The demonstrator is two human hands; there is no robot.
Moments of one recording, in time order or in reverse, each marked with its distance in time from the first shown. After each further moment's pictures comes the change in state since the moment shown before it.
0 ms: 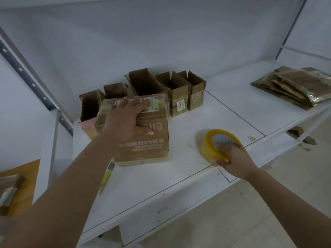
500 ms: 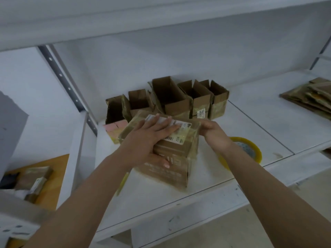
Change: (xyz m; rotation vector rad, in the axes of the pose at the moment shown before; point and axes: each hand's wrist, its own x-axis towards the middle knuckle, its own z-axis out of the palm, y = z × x) left_hand -0.043 -0.001 0.001 -0.093 -0.075 0.247; right_hand 0.098 -0.136 -0.066 1.203 -0.112 0.081
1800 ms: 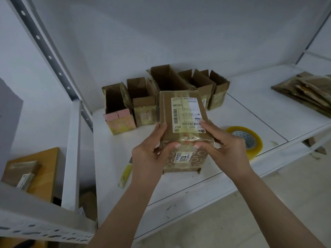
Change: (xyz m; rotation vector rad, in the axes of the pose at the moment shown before) left_hand -0.044 0.035 0.064 -0.908 0.838 -0.251; right_hand -0.079 0.015 0.038 -0.503 0.330 -0.538
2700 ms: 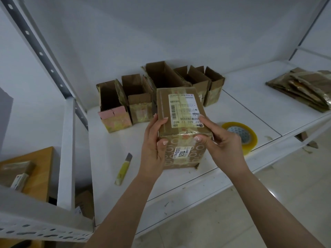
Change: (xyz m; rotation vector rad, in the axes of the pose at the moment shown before) left_hand 0.005 -0.038 0.025 -0.160 -0.123 0.133; right_hand -0.007 -0.007 -0.001 0.216 -0.009 0.231
